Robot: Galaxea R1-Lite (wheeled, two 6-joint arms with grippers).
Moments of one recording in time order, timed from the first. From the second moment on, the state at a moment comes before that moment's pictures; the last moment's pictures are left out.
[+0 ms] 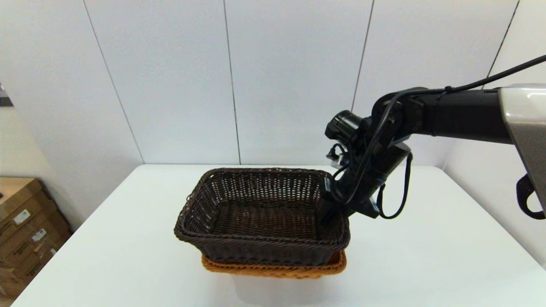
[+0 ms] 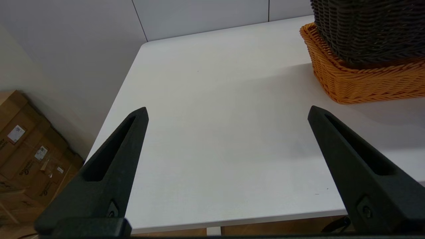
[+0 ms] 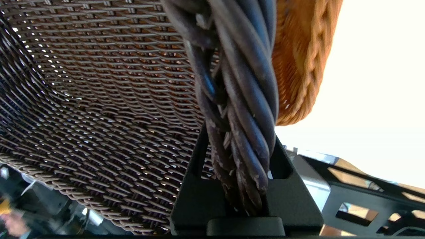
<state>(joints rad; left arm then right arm) -0.01 0.00 -0.03 0.10 -0.03 0.12 0.50 2.17 -1.89 1.06 0.35 0.65</state>
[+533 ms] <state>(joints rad) -0.01 0.00 -0.03 0.10 -0.03 0.12 0.46 2.23 -1.93 1.06 0.34 0.64</state>
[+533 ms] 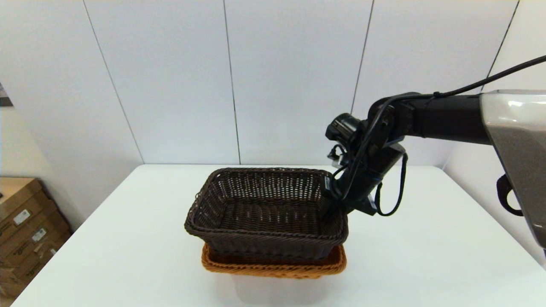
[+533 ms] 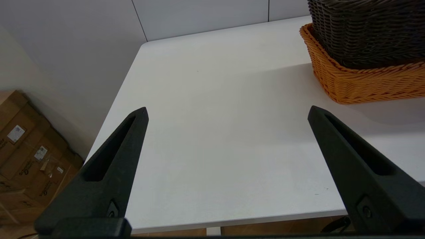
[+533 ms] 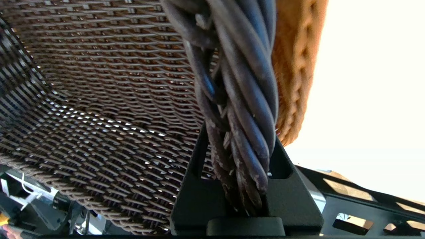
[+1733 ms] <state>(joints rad) -0.01 0.00 -0.03 0.10 -0.03 0.12 0.43 2.25 -1.90 1.04 0.36 0.62</state>
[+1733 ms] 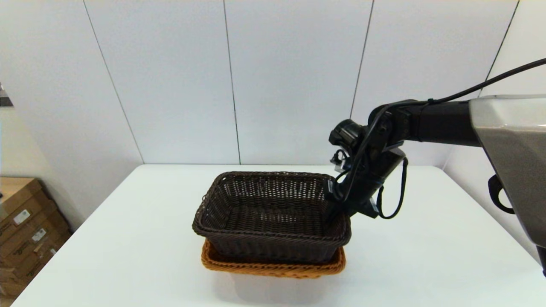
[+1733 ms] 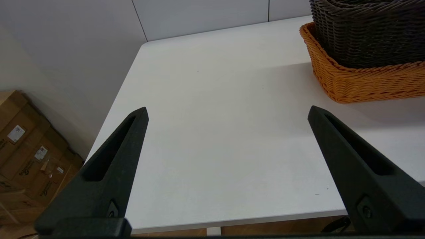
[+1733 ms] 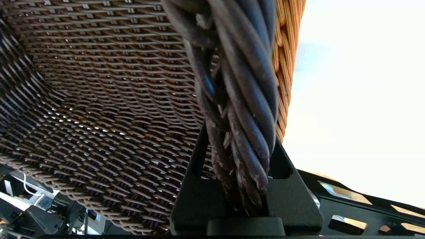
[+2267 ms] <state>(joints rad) -0.01 0.00 -0.03 0.10 -0.03 0.12 0.43 2.27 -1.90 1.04 0.36 0.62</state>
